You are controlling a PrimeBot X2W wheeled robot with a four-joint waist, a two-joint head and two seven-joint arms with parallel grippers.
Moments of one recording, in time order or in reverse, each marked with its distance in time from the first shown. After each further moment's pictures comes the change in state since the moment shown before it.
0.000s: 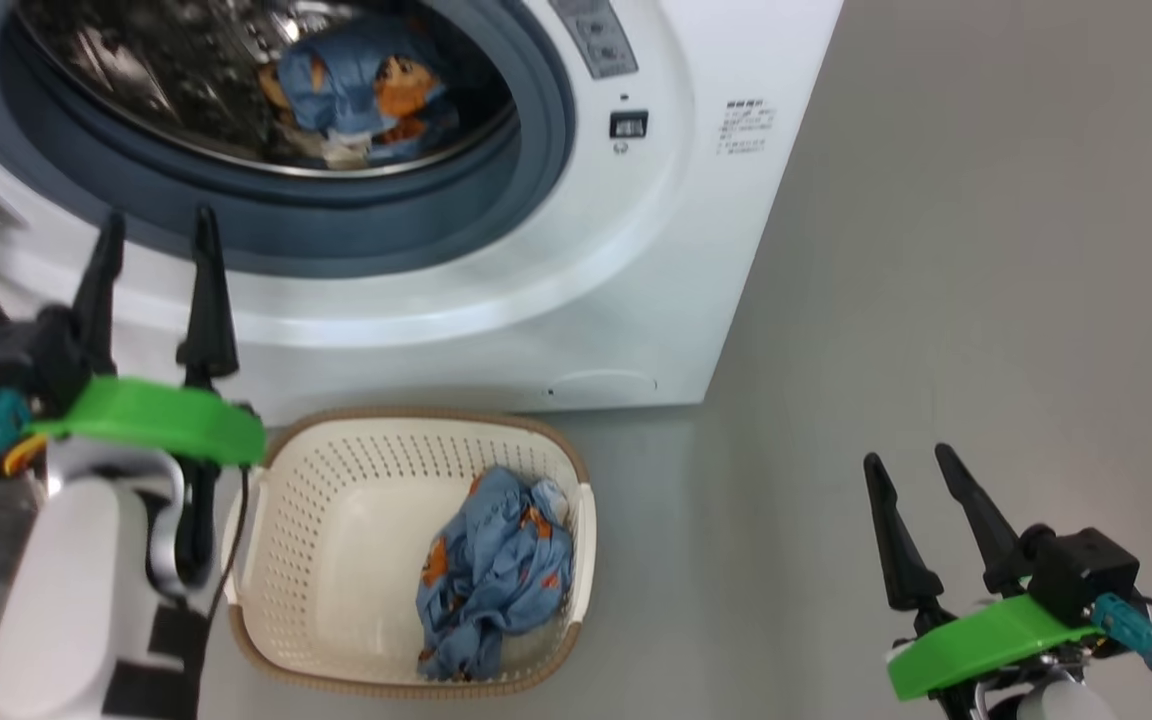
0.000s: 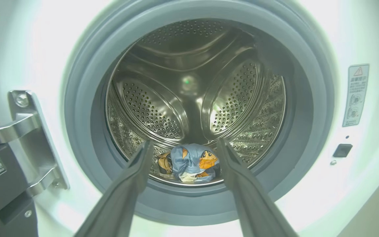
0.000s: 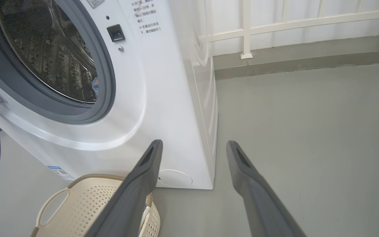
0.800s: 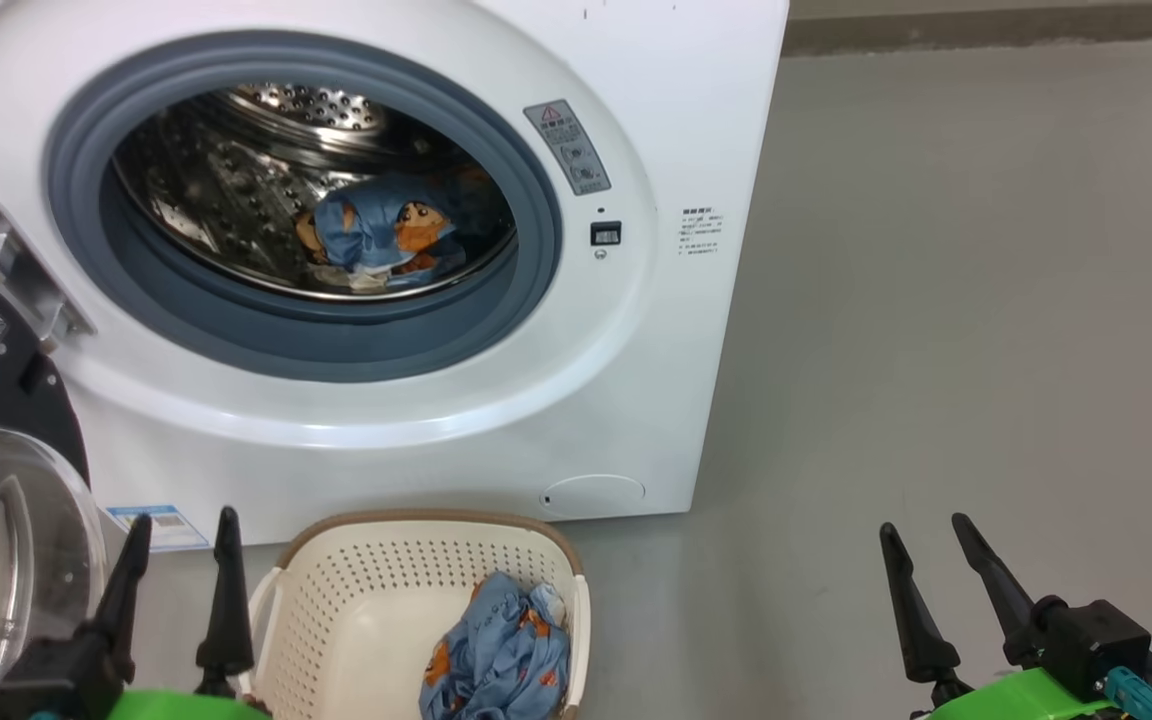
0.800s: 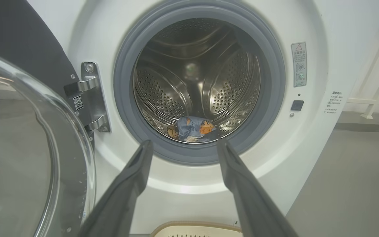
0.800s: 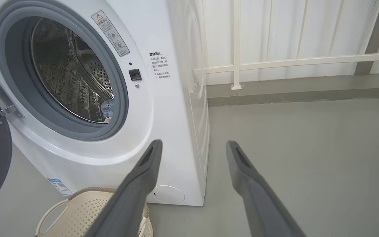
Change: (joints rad) left arm 0.548 -0.008 0.056 -0.319 0.043 0.081 0.000; right arm 0.131 0.004 -0.016 -0.063 -0.041 0.000 0.000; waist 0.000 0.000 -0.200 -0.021
